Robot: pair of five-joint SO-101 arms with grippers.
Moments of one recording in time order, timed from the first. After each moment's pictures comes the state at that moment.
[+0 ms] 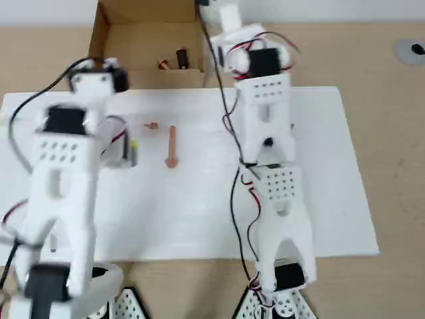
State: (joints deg) left arm 4.0 -13.3 2.8 97.5 -7.6; right arm -14.1 54.3 -92.6 87.8 -1.8
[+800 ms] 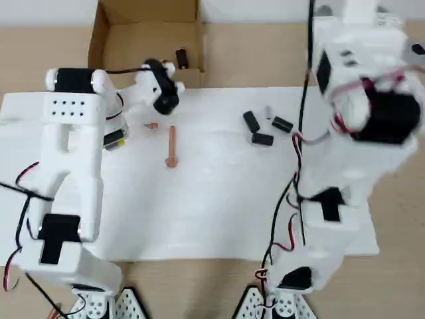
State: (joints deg) left arm -0.7 5.6 -12.5 97.4 -76.9; right arm 1.9 16.0 -92.8 101.7 -1.7
